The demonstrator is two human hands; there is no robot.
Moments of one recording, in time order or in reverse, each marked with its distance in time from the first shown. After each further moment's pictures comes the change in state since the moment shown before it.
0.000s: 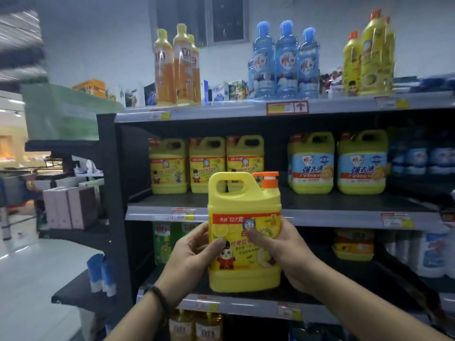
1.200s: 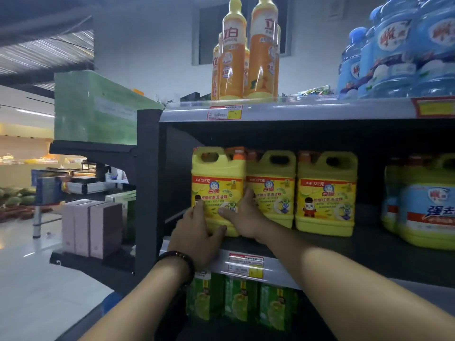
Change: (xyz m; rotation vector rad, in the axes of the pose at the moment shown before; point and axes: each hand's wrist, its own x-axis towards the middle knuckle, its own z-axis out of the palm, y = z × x) left_hand 0.201 -0.042 -0.201 0.995 0.451 0.037; right_hand 0.337 0.033 0.182 -0.646 -0.023 -0.123
